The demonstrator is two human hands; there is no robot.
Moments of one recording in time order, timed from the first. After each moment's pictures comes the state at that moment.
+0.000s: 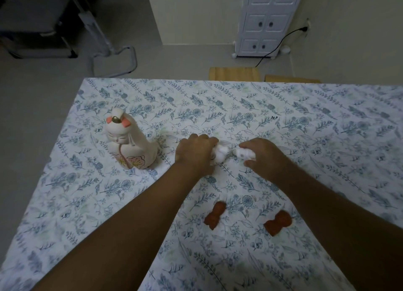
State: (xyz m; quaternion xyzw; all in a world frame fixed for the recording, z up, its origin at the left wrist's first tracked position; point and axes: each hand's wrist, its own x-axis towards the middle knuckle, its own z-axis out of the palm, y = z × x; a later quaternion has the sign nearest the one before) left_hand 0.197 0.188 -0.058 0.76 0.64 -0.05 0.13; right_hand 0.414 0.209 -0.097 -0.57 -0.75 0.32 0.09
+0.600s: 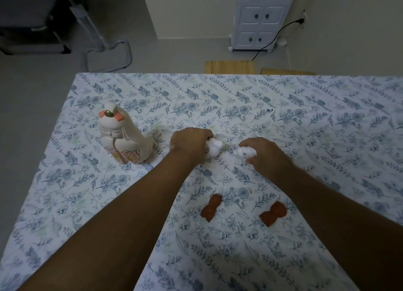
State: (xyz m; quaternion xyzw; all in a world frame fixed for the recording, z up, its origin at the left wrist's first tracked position) left_hand 0.200 0.200 -0.052 0.73 0.66 -0.12 0.15; right_hand 0.429 0.195 -0.106 -0.58 -0.72 0.36 0.11
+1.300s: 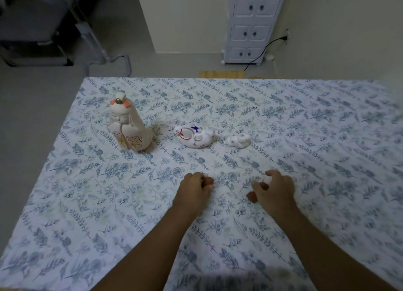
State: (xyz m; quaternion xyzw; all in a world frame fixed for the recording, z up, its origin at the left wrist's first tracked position) left_hand 0.232 0.038 -0.095 0.56 0.73 0.09 0.38; right_hand 0.457 0.046 -0.093 -0.80 -0.49 0.34 0.12
